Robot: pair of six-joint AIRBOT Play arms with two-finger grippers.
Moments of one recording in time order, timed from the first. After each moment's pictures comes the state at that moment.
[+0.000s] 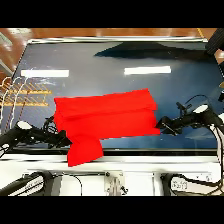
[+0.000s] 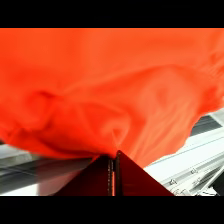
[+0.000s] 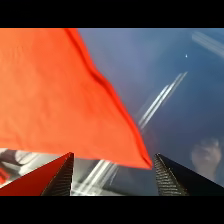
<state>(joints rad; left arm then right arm) 0.18 -1.19 0.47 0.82 -1.16 -1.28 -0.29 -1.46 0.81 -1.00 1.19 1.26</state>
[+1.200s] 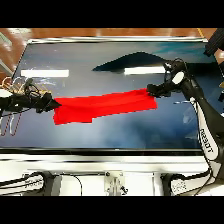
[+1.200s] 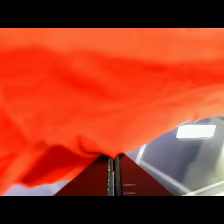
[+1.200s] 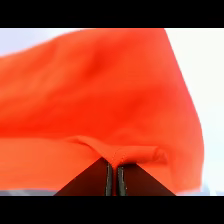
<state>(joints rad) 0.26 -1.40 1.05 0.76 -1.14 -1.30 0.04 -1.65 1.39 -1.20 0.95 1.51</state>
